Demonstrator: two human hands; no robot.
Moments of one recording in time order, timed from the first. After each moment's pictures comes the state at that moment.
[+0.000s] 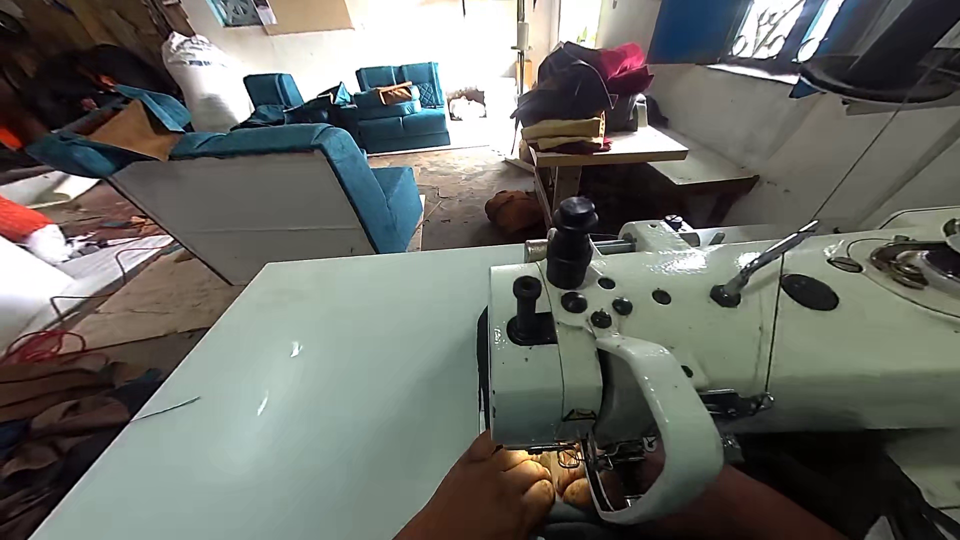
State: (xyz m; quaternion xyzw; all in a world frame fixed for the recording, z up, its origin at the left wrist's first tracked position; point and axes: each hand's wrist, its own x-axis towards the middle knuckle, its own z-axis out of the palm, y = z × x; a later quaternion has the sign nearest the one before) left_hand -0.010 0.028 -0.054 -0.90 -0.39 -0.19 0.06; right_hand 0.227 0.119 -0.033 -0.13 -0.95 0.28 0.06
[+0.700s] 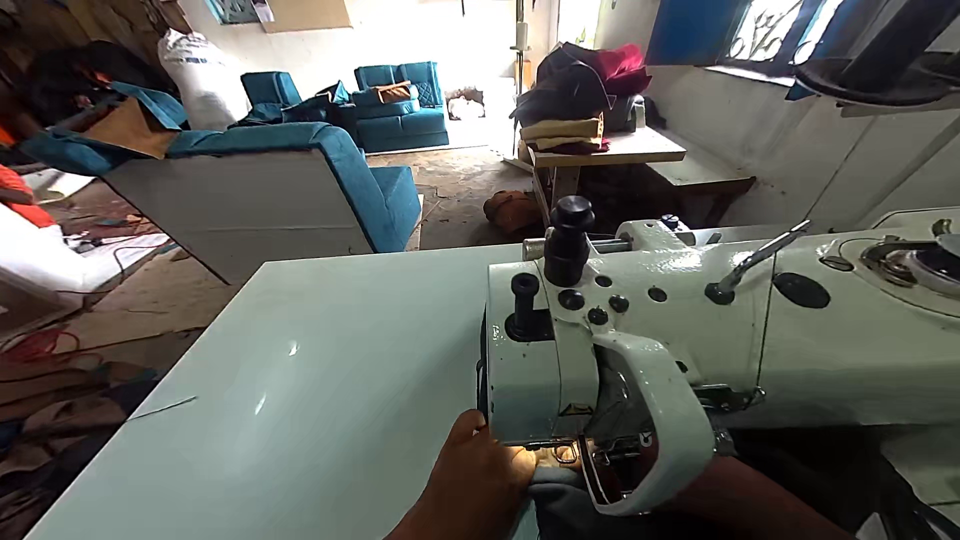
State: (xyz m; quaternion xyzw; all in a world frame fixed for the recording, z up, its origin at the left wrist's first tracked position) left_hand -0.006 0.034 -0.061 -0.84 -0.48 -0.20 0.18; right_hand 0.224 0.116 -0.008 -0.28 -0.91 0.30 -0.04
